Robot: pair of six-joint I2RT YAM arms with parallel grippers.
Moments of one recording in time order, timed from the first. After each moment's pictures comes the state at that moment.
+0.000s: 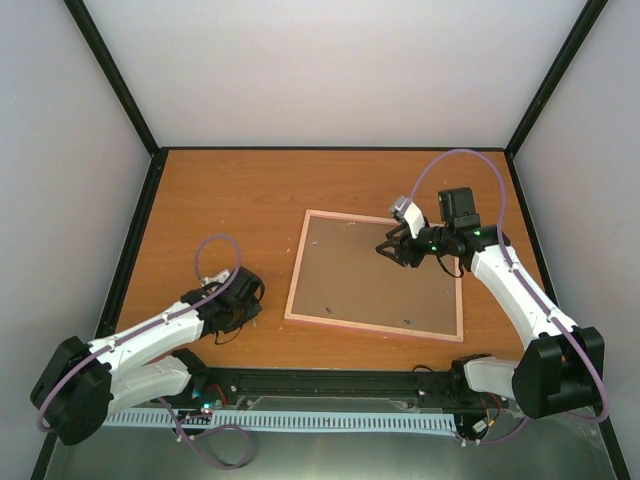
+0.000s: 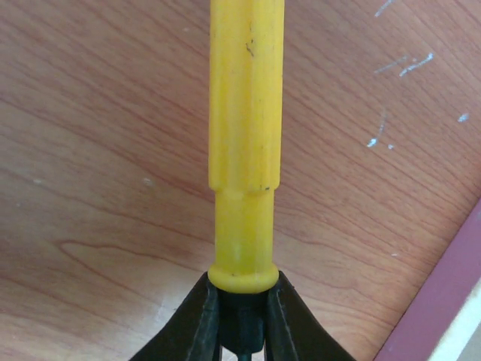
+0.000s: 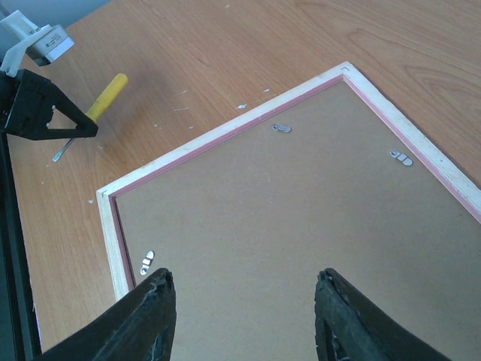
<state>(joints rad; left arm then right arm) -0.66 1.02 0.44 -0.58 -0.21 -1.22 0.21 1.24 0.97 -0.61 -0.74 -0.43</state>
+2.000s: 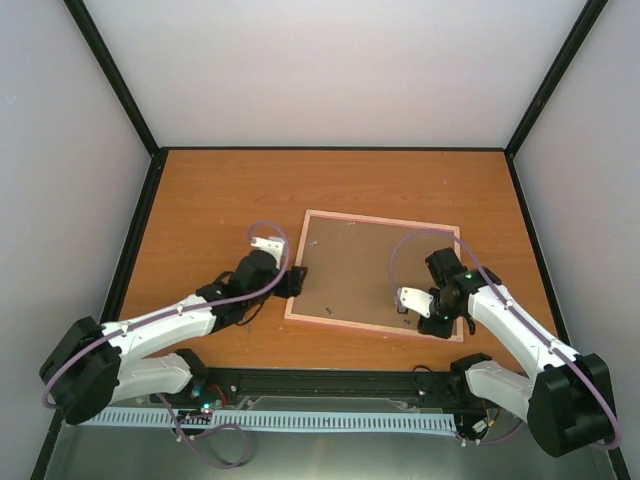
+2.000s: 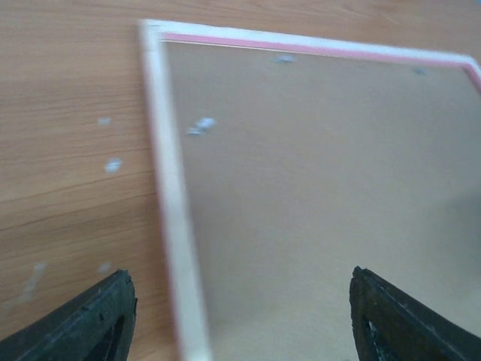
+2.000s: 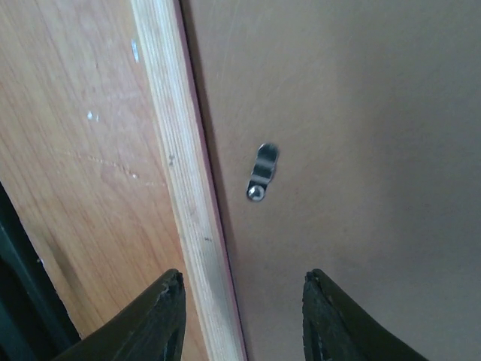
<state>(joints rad) -0.74 1.12 0.49 0.00 -0.17 -0.52 0.32 1.05 0.62 -1.00 -0.18 -0.95</state>
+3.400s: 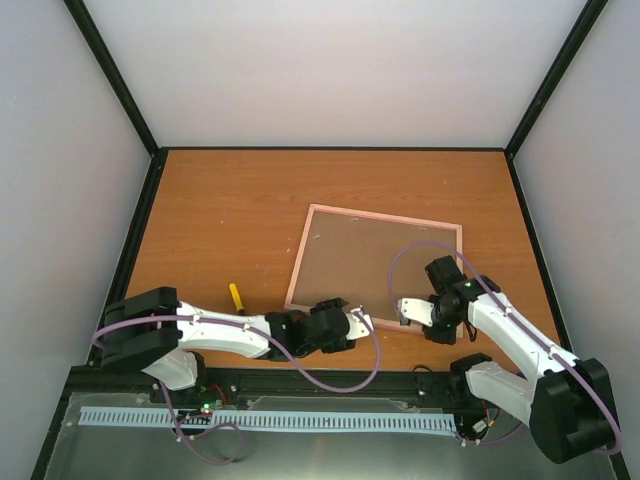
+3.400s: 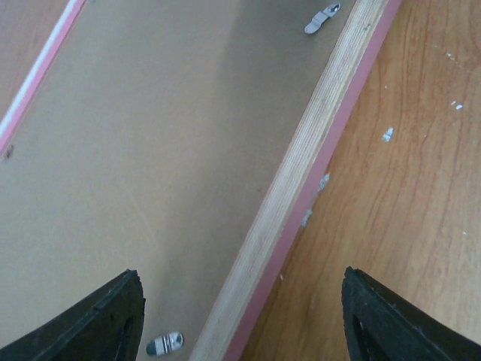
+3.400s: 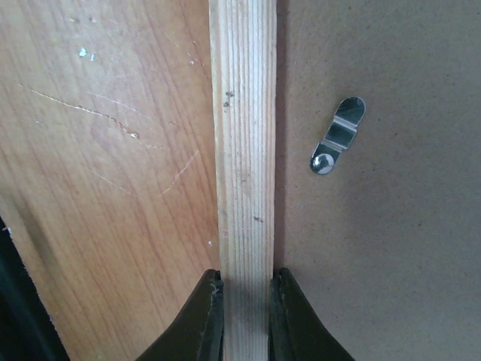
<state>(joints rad) -1.34 1.50 0.67 0.06 -0.40 0.21 0.32 1.03 0.53 -0.96 -0.10 -1.05</state>
